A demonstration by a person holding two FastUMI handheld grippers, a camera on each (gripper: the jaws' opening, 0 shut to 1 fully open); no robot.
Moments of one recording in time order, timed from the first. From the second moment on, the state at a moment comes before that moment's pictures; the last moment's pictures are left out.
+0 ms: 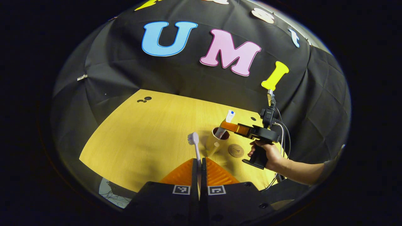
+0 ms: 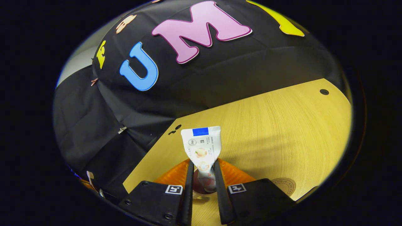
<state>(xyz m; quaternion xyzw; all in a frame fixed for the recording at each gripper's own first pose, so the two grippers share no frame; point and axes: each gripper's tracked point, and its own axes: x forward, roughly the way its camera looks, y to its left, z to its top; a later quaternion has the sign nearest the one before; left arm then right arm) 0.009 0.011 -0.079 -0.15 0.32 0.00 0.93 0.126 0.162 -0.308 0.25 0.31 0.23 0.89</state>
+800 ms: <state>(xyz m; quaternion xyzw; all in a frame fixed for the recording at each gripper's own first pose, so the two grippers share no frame) 0.067 -0.009 -0.047 -0.16 0.27 -0.03 0.95 0.057 0.134 -0.287 0.25 0.34 0.25 0.87</state>
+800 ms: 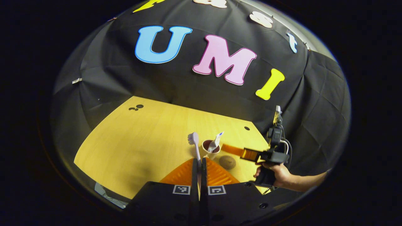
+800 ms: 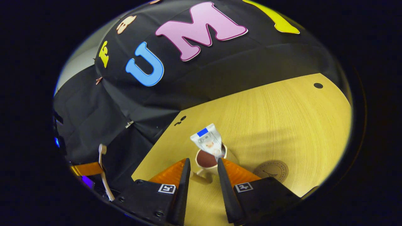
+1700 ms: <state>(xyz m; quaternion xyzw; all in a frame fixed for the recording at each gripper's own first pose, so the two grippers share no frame) 0.281 -0.041 -0.067 -0.13 0.11 -0.04 0.98 -0.039 0.061 -0.310 0.30 0.41 0.25 0.82</state>
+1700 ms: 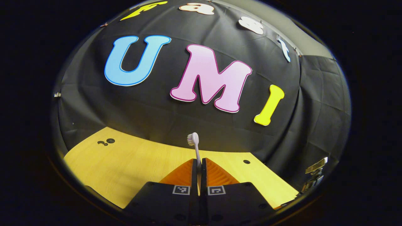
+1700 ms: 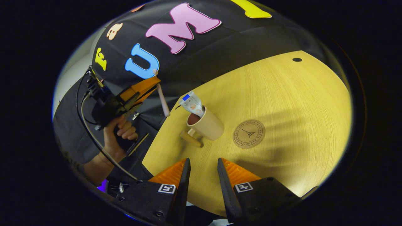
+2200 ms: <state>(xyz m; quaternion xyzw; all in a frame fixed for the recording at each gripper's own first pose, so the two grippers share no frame) 0.308 -0.056 -0.148 -0.06 0.16 -0.03 0.98 -0.042 0.025 -0.304 0.31 0.42 0.24 0.82</state>
